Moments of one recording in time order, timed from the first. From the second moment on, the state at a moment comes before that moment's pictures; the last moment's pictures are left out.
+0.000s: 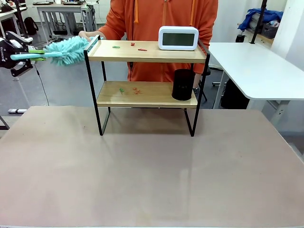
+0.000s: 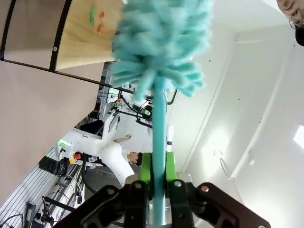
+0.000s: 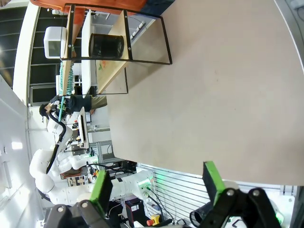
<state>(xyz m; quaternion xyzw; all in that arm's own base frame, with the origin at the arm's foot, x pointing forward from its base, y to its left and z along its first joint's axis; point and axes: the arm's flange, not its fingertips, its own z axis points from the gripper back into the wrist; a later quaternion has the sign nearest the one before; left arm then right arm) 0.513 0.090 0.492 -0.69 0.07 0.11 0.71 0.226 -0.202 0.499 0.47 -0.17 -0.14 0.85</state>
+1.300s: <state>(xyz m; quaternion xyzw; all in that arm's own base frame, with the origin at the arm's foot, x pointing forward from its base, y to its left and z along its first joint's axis) 0.284 0.224 0.573 -0.42 -0.28 -0.13 0.85 0.226 -0.202 0.499 0.47 -0.17 -0.14 0.85</state>
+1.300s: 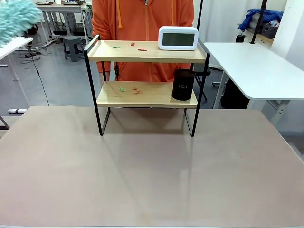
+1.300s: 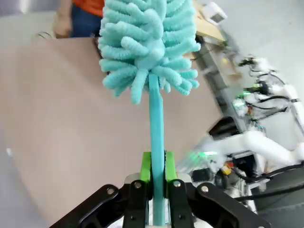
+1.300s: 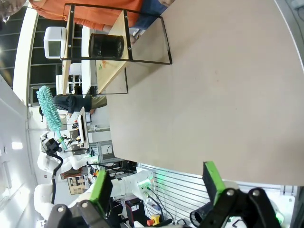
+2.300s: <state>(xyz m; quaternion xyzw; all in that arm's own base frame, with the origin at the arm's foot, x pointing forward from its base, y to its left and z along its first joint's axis) 0.292 0.183 0.495 -0.30 -0.22 -0.16 0.91 0.226 -0.202 0.499 0.47 -0.17 -0.14 0.85</state>
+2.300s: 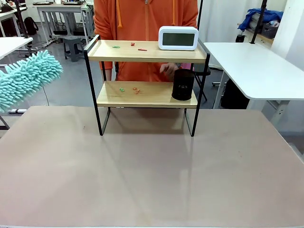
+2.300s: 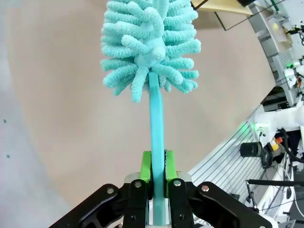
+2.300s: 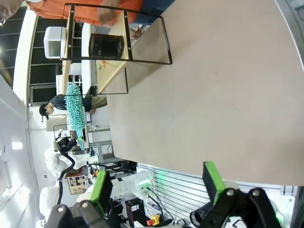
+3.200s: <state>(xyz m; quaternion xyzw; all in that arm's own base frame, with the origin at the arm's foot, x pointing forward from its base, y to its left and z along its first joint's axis) 0.292 0.181 0.494 -0.30 -0.21 -0.17 0.91 0.226 -0.202 0.499 0.47 -0.17 -0.14 0.85</state>
